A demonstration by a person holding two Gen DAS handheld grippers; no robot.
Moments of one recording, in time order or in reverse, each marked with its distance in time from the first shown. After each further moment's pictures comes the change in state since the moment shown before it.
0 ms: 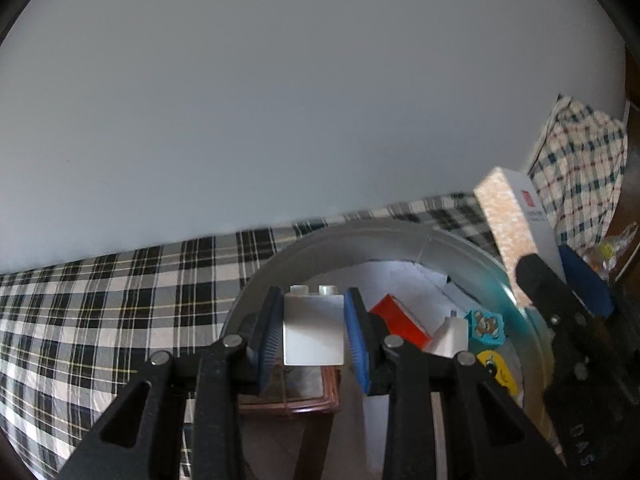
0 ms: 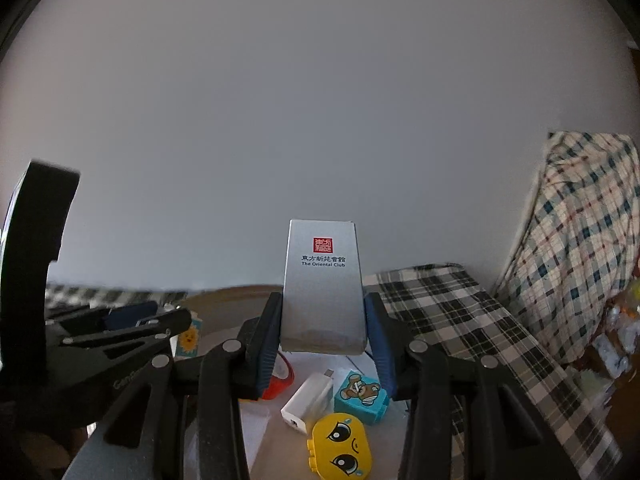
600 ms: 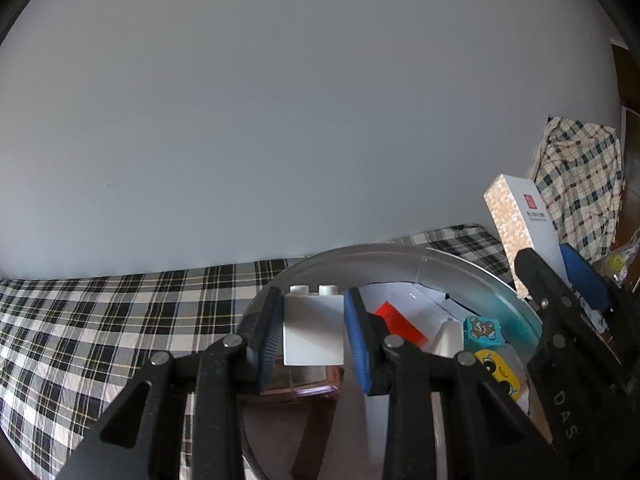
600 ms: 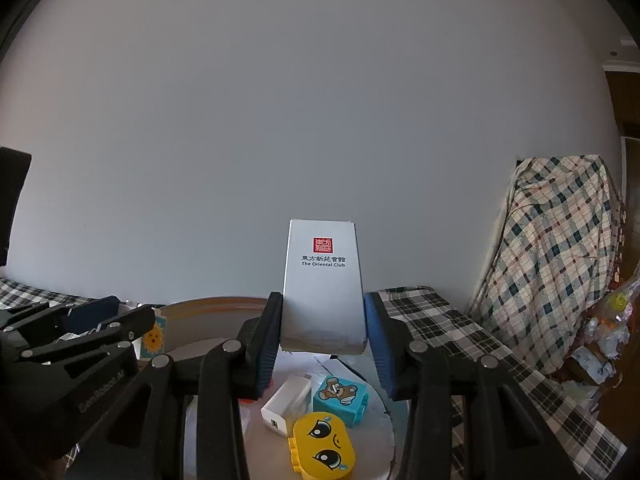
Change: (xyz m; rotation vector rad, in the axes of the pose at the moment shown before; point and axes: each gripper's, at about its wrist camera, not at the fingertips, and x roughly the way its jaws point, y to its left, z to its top) left arm -0.036 -0.004 -0.033 -0.005 -0.232 0.067; right arm -0.027 0.006 -0.029 -0.002 -0.170 -0.109
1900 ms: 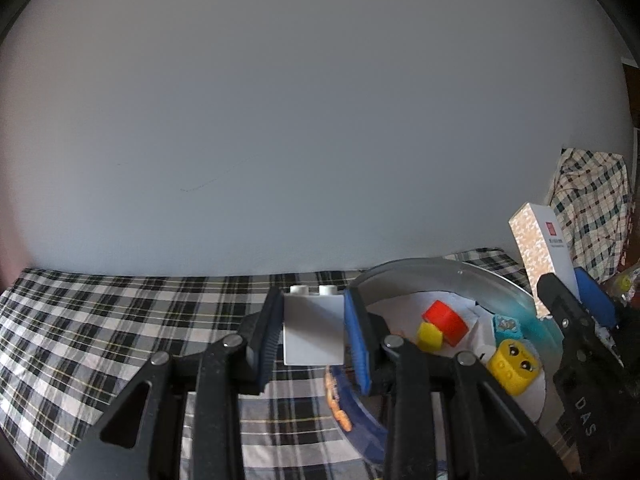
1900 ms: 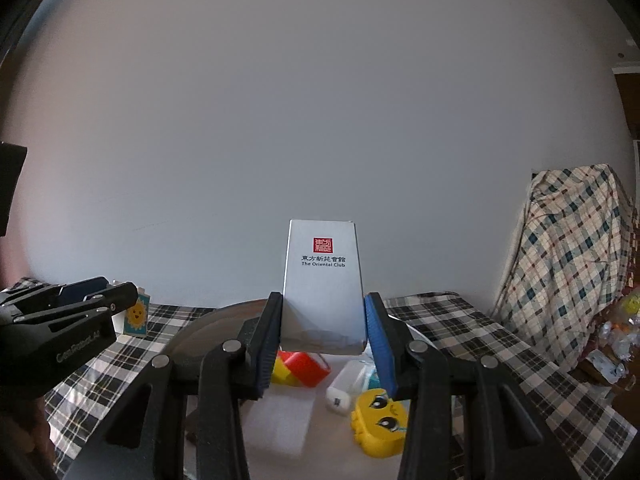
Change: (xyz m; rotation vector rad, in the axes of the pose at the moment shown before) left arm -0.049 0.055 -0.017 -0.058 -0.099 0.057; right arm -0.051 0.036 -0.007 0.001 -0.058 0.072
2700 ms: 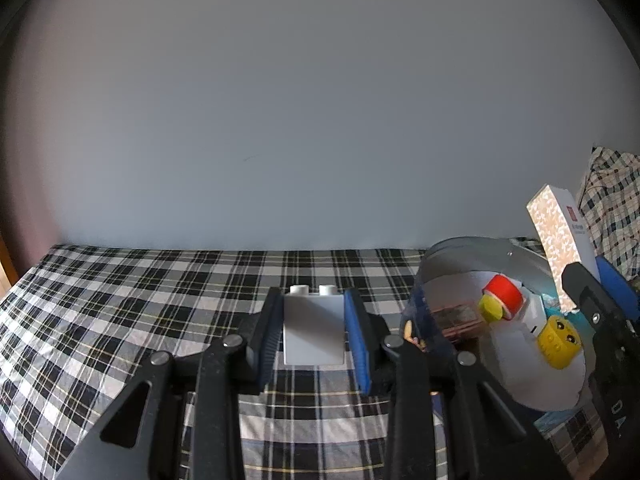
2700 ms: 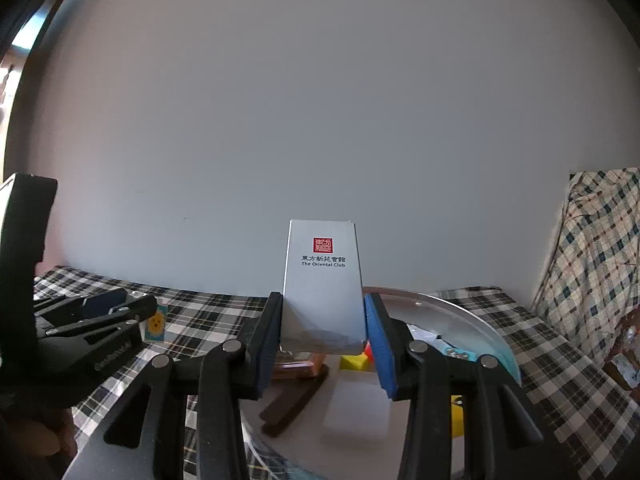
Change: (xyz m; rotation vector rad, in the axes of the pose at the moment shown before) left arm -0.009 0.054 -0.022 -0.034 0.032 0.104; right arm -0.008 0.050 -0.010 -0.028 0.020 0.125
